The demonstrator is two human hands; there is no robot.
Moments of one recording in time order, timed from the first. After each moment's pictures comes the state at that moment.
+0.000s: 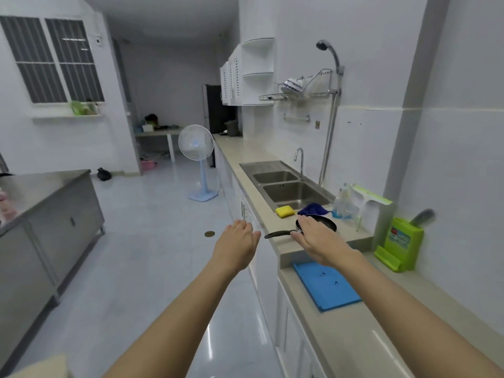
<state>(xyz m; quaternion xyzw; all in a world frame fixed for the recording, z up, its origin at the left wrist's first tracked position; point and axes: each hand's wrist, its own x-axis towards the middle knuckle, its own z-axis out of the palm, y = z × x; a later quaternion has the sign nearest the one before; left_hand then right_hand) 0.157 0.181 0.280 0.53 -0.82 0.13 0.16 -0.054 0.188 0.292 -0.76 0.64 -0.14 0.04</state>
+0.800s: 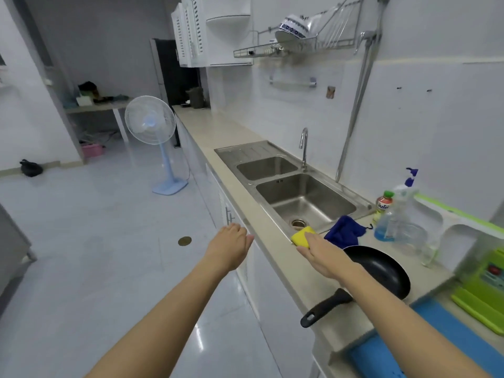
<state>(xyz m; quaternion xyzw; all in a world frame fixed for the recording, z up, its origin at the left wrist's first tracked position) 0.213 -0.360 0.213 0.51 -0.86 -0.02 0.08 -0.025 -0.309 0.181 -0.68 0.71 -0.12 0.16</state>
